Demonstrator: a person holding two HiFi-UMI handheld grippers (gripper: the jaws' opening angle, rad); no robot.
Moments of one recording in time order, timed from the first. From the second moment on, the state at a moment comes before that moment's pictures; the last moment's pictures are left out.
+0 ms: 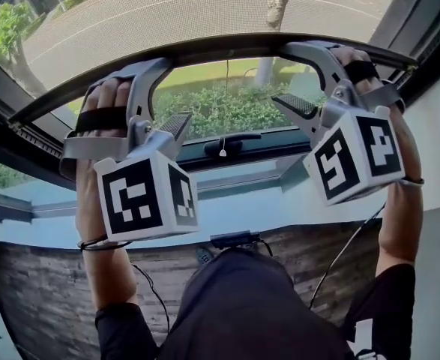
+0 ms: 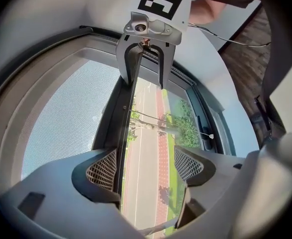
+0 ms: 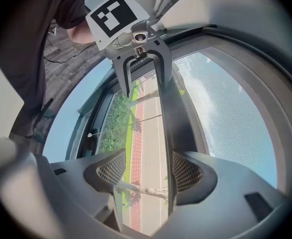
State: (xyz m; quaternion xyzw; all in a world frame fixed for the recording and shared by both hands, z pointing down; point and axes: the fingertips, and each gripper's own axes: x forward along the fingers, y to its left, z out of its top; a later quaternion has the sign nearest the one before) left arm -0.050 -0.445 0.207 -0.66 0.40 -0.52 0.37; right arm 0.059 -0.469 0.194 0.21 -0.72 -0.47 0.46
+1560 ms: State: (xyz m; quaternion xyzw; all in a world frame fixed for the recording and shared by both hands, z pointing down) left arm -0.049 -0.438 0.394 -0.65 0.37 -0.61 0.27; right arm 0.028 -0.431 0.386 0.32 -0.90 -0.14 0.25
